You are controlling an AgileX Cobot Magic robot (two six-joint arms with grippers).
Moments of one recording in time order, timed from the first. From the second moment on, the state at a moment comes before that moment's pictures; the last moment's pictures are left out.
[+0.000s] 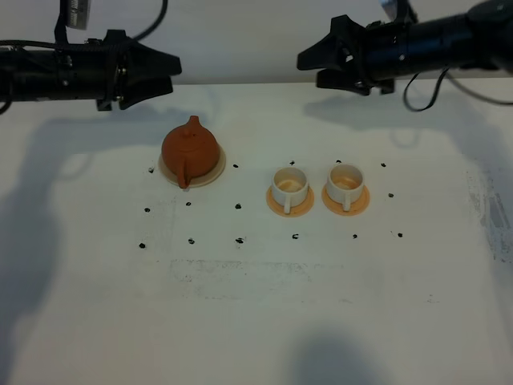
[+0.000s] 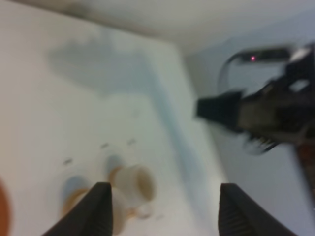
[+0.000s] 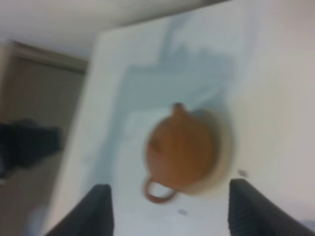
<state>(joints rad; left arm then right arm) 0.05 2.15 -1.57 -1.40 1.03 0.86 0.19 2.23 -1.85 1.15 1.01 -0.56</state>
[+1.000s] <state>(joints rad) 0.05 1.85 -1.57 -0.70 0.83 0.59 0.19 1.63 -1.89 0.26 1.06 -0.18</state>
